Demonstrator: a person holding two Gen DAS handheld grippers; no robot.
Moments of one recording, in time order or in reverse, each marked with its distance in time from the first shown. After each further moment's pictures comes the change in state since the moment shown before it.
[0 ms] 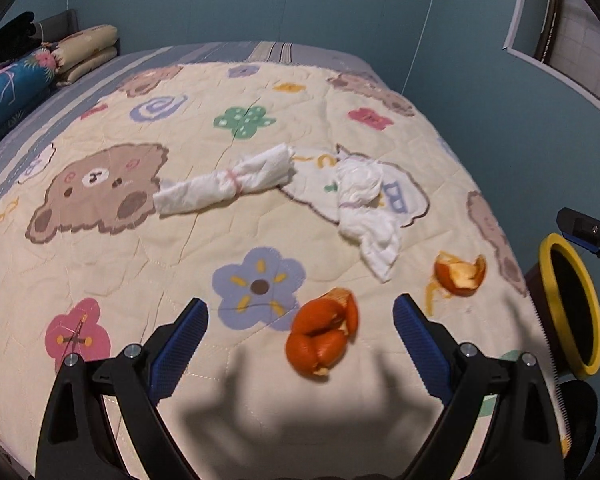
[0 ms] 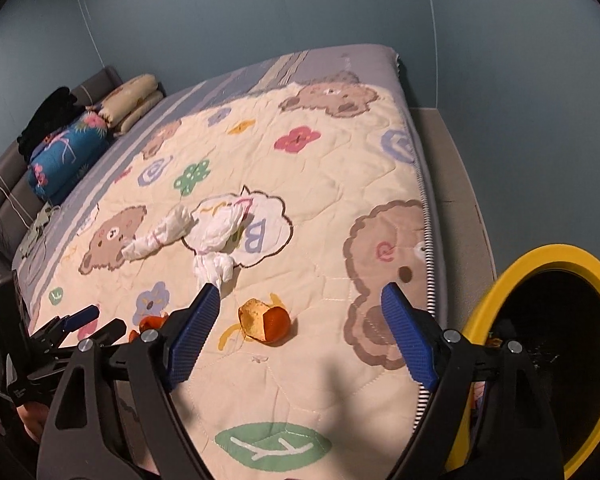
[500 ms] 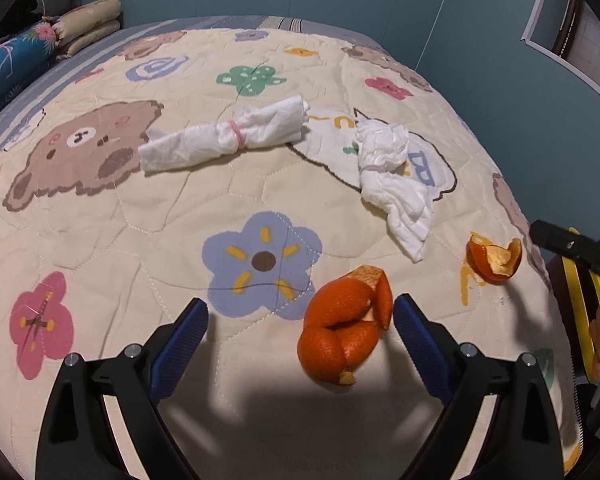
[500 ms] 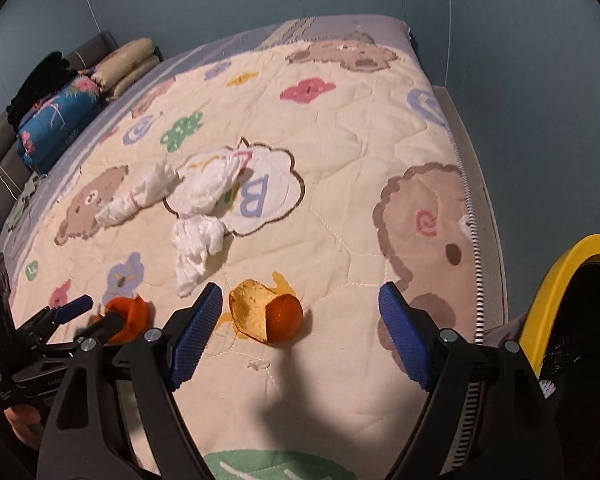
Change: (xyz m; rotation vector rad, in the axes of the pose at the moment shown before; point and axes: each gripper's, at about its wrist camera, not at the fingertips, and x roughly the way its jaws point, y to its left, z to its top) left arm 0.043 0.009 -0.012 -0.043 0.070 -0.011; right arm 0.071 0.019 -0.015 -0.051 0.108 -0.036
